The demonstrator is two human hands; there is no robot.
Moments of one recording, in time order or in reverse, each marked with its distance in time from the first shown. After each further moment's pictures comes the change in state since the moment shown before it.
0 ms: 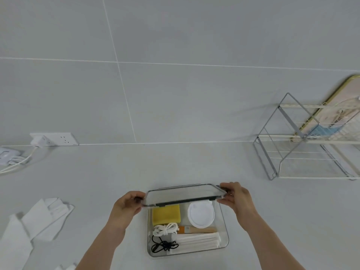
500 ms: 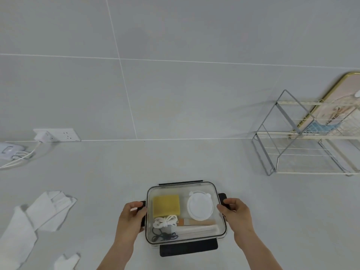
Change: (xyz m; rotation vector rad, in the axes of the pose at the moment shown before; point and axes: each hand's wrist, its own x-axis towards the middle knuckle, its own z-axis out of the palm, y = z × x) left_hand -0.042 -0.033 0.025 -0.058 0.215 -0.141; right_hand -0.044 0.054 -0.004 -0.214 0.182 -0.031
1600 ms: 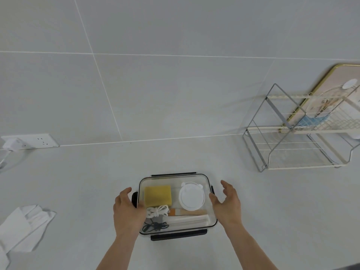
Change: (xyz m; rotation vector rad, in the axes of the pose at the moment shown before) left_hand 0.049 0.013 0.050 0.549 0.190 0.300; right_hand 0.030 -0.016 0.015 -0.235 0.102 -0.229
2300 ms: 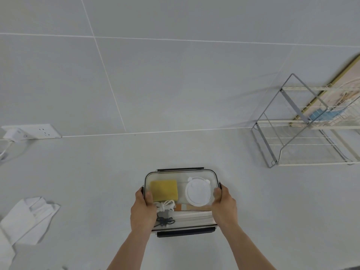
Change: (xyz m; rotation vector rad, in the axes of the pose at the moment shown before) left_hand 0.000 -0.008 0.027 -0.051 -0.094 -0.099; right_hand -0.002 0.008 0.037 -0.157 -0.047 0.049
